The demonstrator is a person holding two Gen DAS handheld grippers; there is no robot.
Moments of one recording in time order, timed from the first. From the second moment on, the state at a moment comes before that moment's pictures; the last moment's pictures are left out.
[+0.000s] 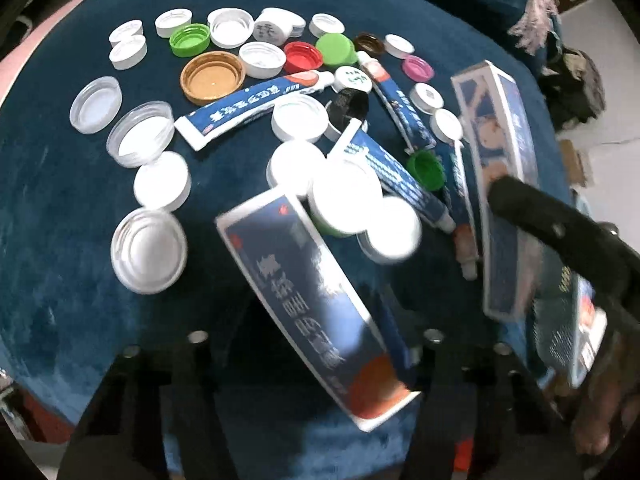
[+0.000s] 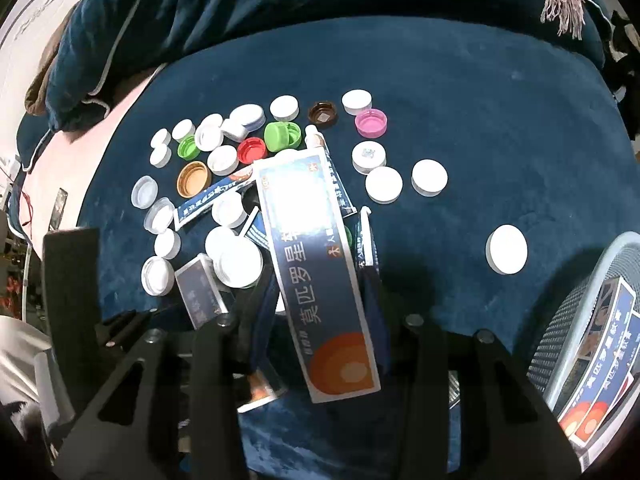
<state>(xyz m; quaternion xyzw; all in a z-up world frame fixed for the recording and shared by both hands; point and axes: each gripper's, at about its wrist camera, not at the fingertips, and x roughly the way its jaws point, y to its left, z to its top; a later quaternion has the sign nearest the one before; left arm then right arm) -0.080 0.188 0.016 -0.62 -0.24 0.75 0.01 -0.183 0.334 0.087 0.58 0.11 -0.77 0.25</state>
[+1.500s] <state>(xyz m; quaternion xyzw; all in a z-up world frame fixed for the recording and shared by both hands) -0.121 0.364 0.181 -0.50 -0.10 0.81 0.28 -0.136 0.587 0.198 0.46 -0.11 -0.88 0.06</state>
